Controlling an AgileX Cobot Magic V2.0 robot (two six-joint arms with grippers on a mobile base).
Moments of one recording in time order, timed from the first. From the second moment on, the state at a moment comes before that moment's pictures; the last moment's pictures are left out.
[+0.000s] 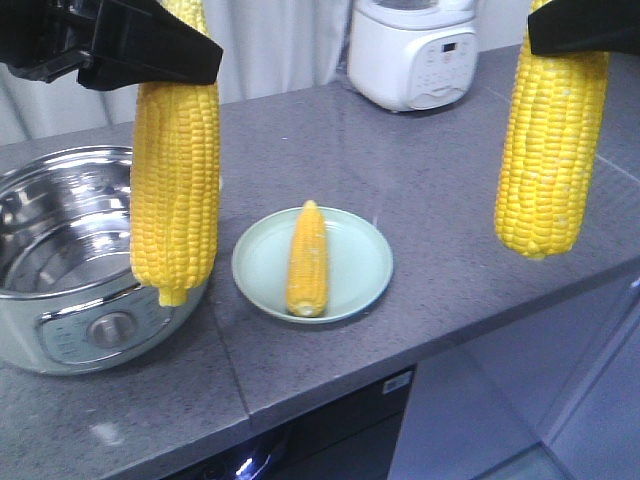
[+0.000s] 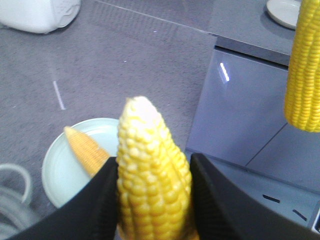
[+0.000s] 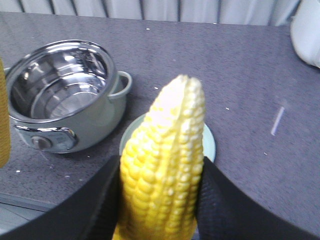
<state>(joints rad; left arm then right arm) -0.40 1.34 -1.72 -0.48 1.12 0.29 0.16 1.23 -1.72 0.42 1.23 -0.35</state>
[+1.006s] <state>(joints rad) -0.40 1.34 -1.72 -0.48 1.12 0.29 0.16 1.23 -1.72 0.42 1.23 -0.35</state>
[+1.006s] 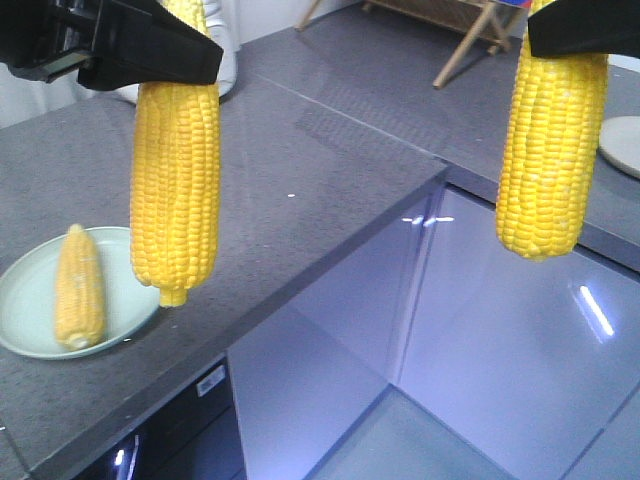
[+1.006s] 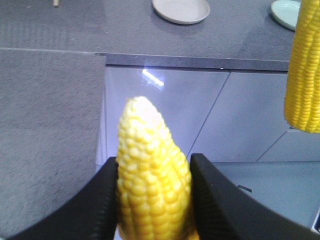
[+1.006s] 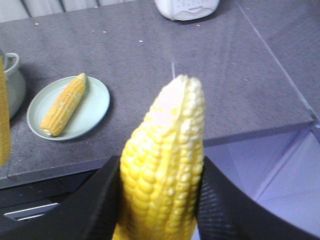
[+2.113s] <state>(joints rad) -0.40 1.34 -1.72 -0.48 1.12 0.29 0.16 1.23 -1.72 0.42 1.23 -0.35</state>
